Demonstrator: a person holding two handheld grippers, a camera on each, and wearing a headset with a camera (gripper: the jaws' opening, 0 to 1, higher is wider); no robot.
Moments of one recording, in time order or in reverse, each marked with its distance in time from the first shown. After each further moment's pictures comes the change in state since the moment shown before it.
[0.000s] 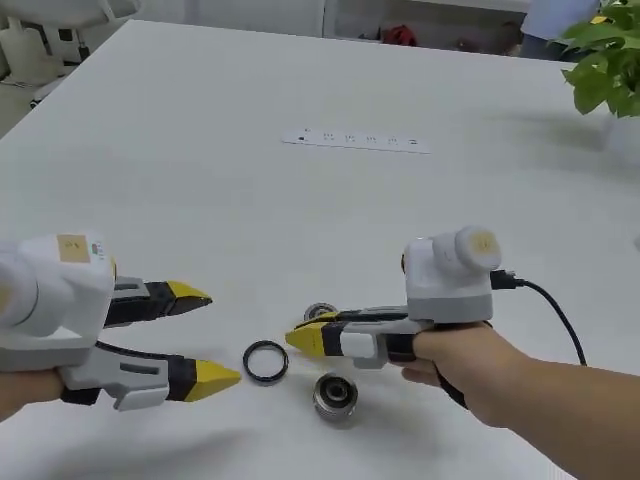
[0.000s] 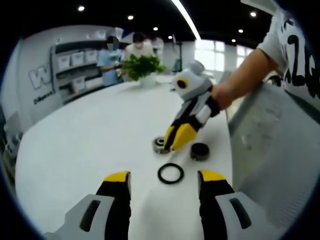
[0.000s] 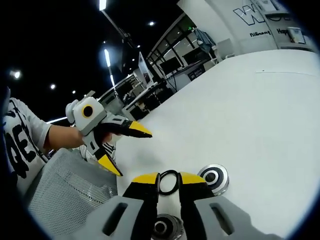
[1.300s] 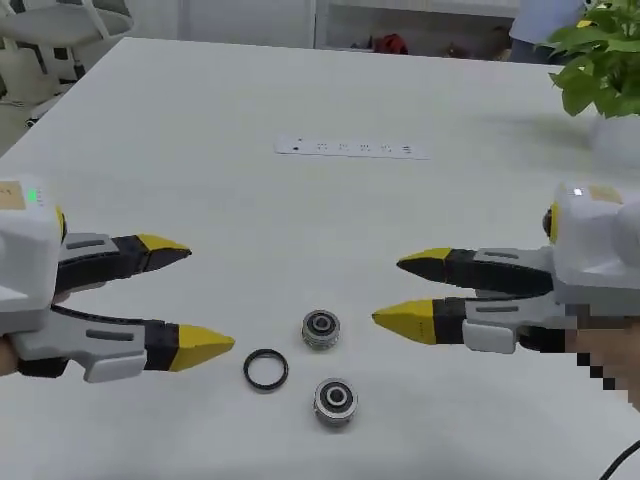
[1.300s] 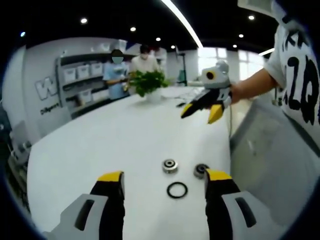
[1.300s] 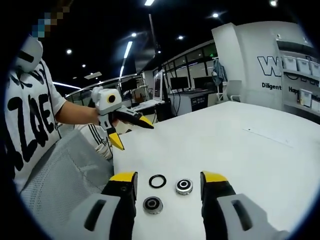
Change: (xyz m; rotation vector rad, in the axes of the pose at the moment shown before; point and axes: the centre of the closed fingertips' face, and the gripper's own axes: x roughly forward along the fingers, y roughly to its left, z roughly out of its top) left arm -0.034 0.006 0.050 0.033 -0.085 0.058; right arm -0.108 0.033 0.042 -0.384 -0.096 -0.114
